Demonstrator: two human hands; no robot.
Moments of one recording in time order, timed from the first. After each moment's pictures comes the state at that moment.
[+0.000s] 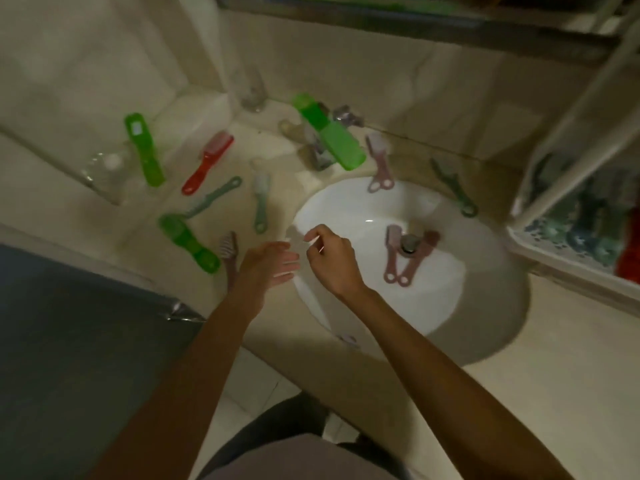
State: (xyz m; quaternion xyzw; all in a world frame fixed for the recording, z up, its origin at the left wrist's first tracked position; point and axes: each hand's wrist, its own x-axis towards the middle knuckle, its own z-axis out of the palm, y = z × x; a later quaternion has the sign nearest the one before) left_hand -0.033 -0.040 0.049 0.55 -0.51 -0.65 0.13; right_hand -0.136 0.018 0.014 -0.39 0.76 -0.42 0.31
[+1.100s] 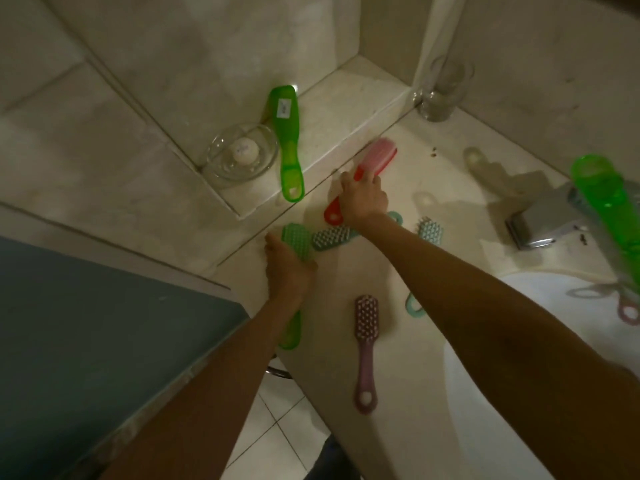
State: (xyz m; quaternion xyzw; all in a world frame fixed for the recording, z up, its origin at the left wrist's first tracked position) left_hand 0.071 -0.288 -0.029 0.74 -0.53 -0.37 0.17; right_hand -0.064 -0.355 -0.051 -0.58 0.79 -0.08 0.20
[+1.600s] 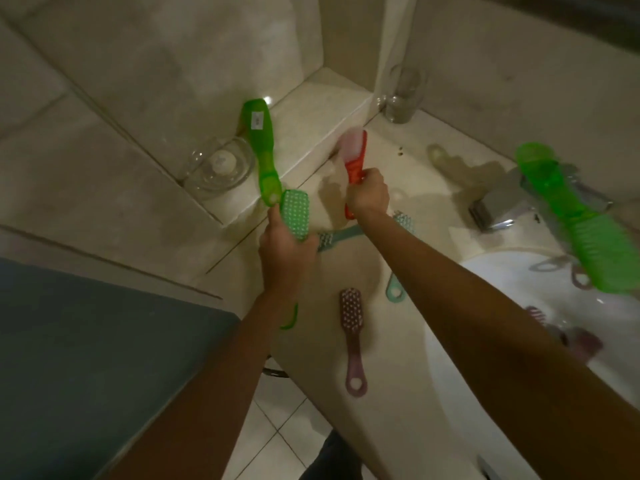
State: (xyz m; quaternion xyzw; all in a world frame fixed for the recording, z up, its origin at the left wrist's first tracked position) left_hand 0.048 -0.279 0.016 0.66 -0.62 -0.34 0.26; right_hand -0.086 -0.328 -0.017 -0.25 0.82 -0.38 0.34
